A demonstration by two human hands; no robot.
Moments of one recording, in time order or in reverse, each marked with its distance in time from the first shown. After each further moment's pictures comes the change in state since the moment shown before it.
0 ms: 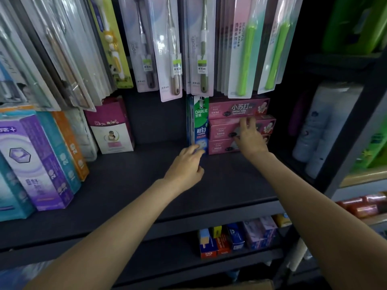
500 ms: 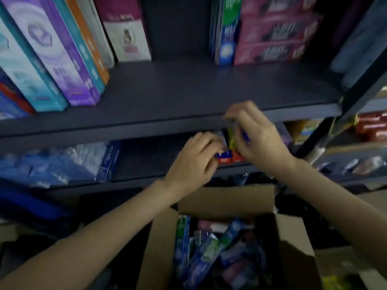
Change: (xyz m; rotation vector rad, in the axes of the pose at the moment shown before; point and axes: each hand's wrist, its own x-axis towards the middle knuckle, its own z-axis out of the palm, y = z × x) left_hand -0.189 0.005 0.070 -0.208 0.270 0.271; right_hand -0.223 -0.052 0.012 0.474 0.189 -0.669
